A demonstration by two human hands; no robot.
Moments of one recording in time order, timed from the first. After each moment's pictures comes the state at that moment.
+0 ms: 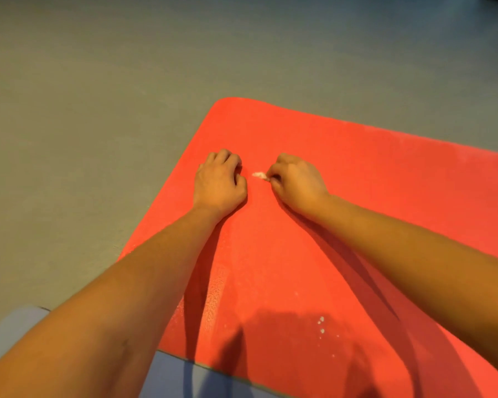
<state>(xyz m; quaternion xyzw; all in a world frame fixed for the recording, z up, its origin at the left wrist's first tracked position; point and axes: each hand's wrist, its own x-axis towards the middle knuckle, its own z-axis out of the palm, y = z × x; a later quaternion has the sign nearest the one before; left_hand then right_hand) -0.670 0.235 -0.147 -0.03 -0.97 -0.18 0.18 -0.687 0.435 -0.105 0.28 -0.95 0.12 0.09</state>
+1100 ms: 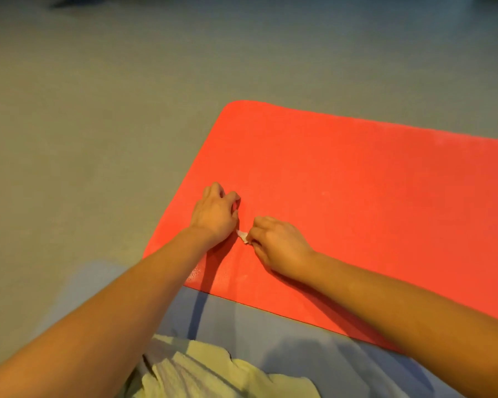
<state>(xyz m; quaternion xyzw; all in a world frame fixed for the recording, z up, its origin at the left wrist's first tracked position) -0.532 0.222 -0.118 -0.02 -0.99 -0.15 0.01 -0.498 0.427 -0.109 0.40 -0.90 0.17 0.02</state>
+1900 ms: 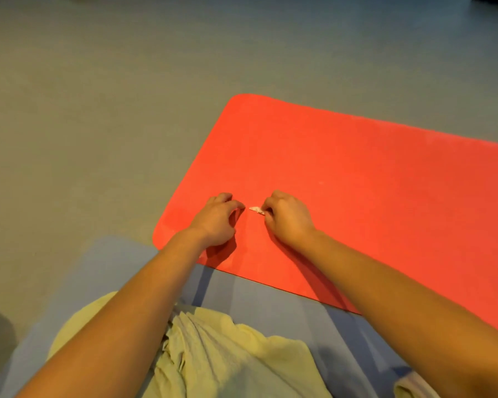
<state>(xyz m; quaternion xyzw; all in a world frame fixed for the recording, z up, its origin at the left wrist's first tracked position) -0.479 0.217 -0.105 -0.05 -0.97 -0.20 -0.13 -0.511 0.429 -0.102 0.25 -0.95 0.17 0.01</state>
